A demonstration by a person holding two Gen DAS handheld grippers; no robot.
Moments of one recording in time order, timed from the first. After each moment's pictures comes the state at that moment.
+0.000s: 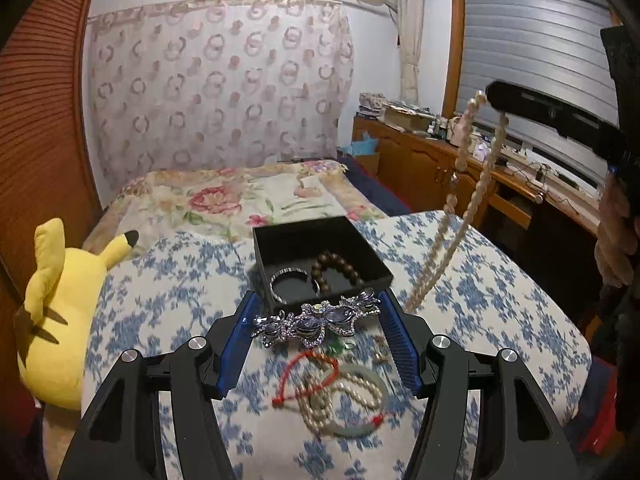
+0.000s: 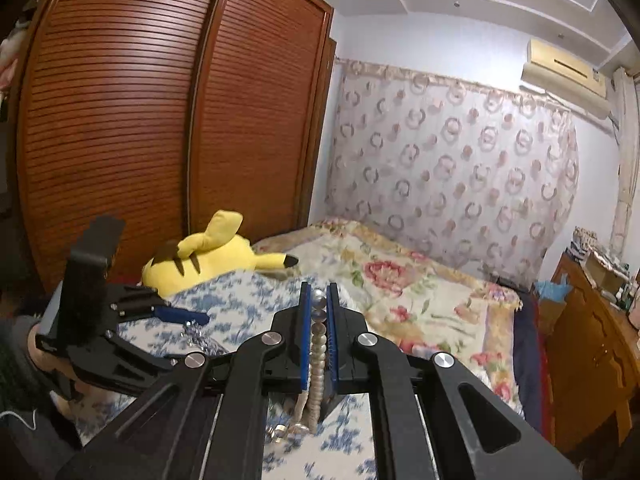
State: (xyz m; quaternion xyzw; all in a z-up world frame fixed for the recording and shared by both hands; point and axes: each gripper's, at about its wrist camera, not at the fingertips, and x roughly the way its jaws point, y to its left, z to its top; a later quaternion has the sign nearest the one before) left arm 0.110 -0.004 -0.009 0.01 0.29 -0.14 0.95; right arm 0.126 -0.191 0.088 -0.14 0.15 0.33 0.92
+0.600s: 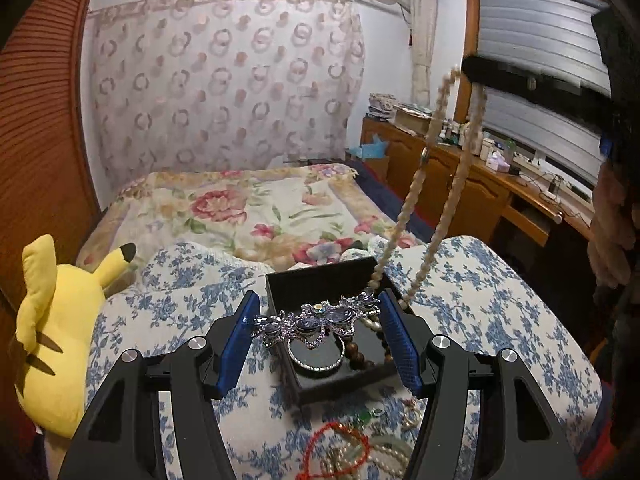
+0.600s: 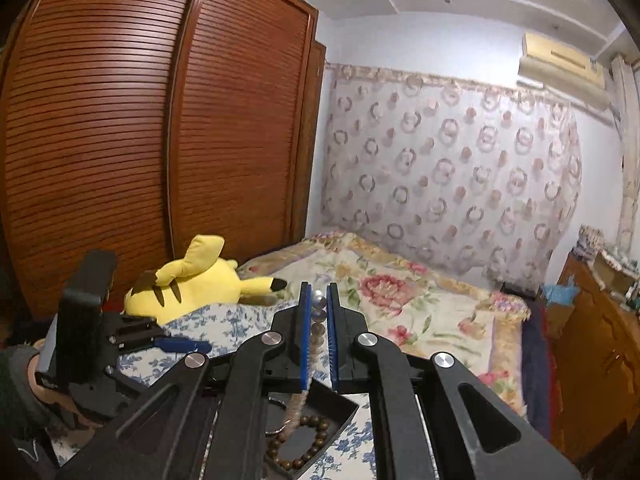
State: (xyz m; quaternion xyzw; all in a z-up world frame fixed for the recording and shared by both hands) left arm 0.187 0.001 0.001 0.00 0.29 -0.13 0.95; right arm 0.219 -0.178 0.095 -0.11 0.16 0.34 0.92
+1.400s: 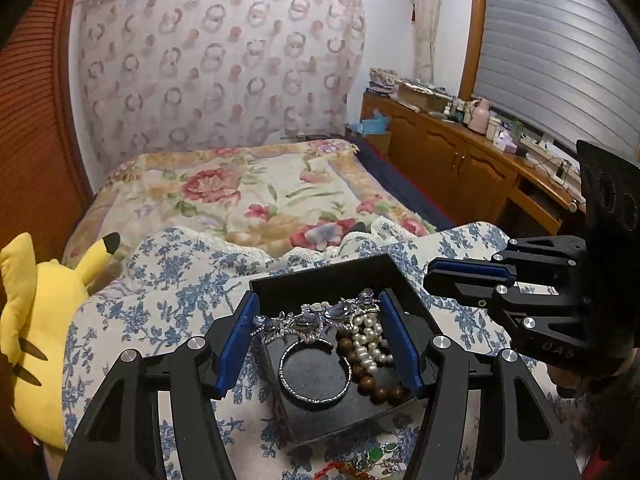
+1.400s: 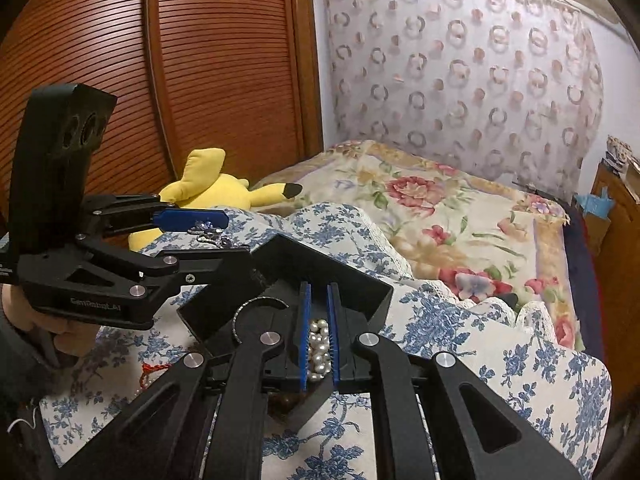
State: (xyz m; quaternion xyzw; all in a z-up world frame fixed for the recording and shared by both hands) left arm 0.244 -0.014 -0.026 0.00 0.34 -0.13 0.93; right arm 0.262 -0.175 -0.039 -0.08 0.30 0.36 0.88
